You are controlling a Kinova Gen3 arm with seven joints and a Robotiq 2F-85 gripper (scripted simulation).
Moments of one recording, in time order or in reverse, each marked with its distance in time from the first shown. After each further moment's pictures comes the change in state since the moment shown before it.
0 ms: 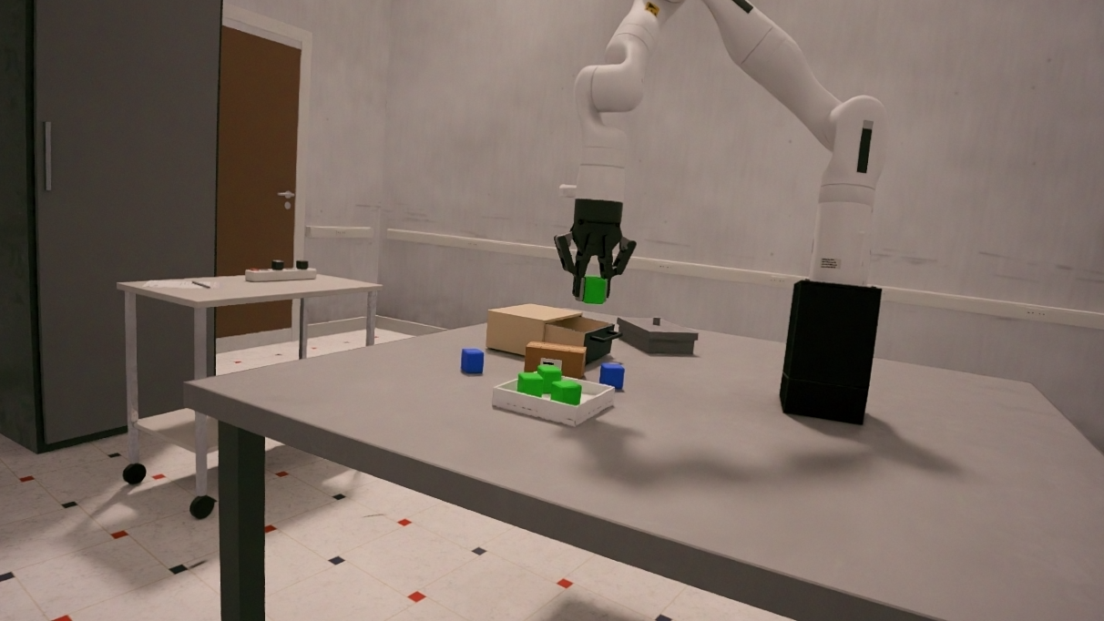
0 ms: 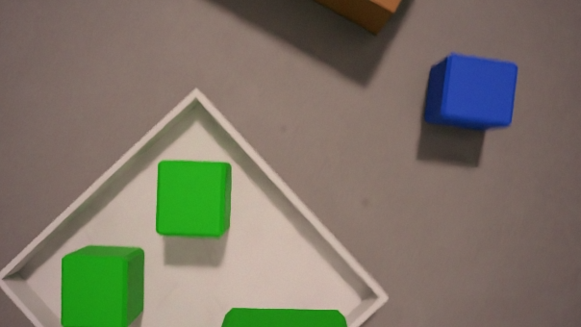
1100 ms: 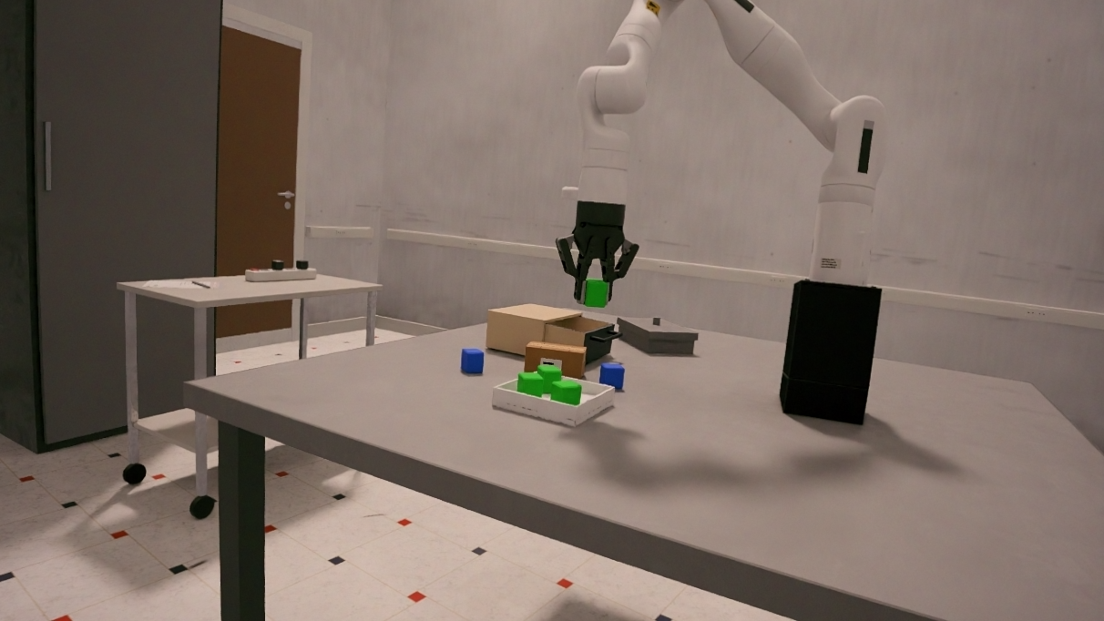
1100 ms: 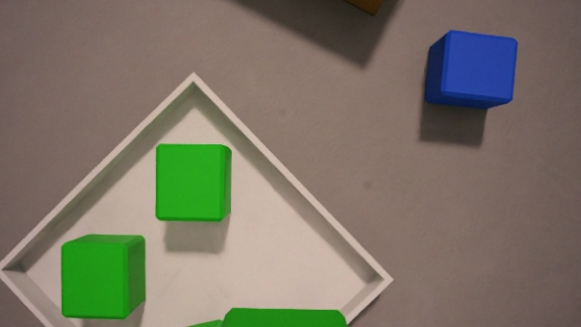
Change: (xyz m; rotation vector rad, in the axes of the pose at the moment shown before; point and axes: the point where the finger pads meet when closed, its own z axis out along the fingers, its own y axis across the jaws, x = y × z) arm -0.008 -0.001 0.004 0.004 0.005 0.022
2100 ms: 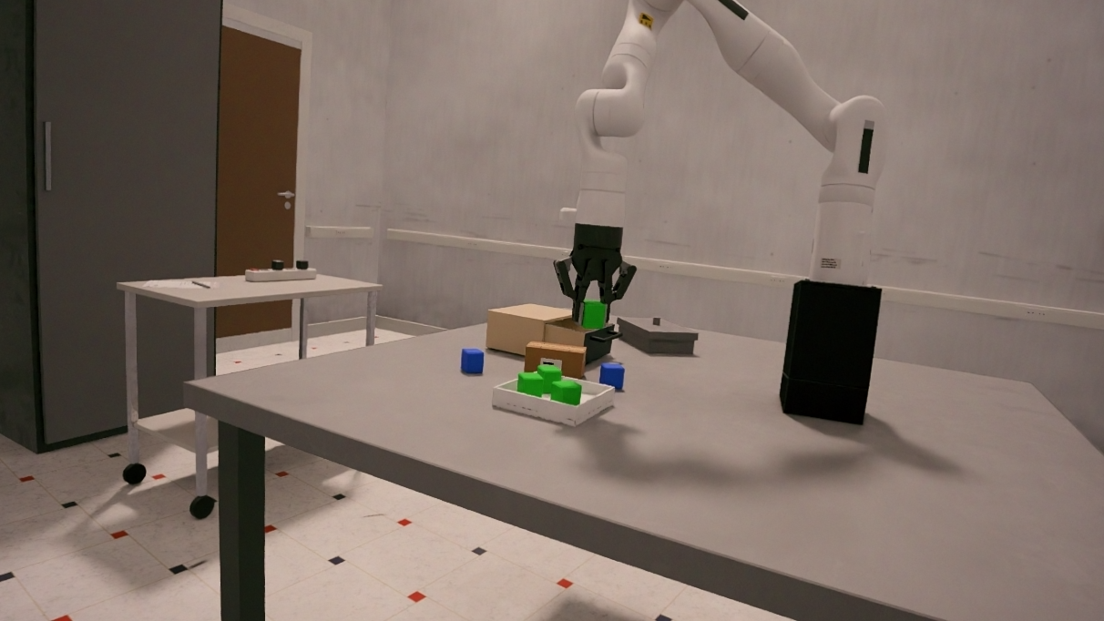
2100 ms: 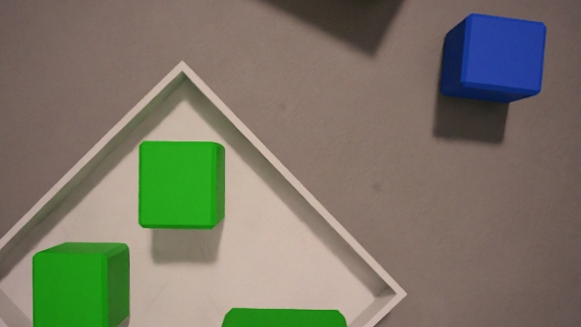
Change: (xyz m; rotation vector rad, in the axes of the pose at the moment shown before) arm 0.000 0.000 0.034 0.000 0.000 0.000
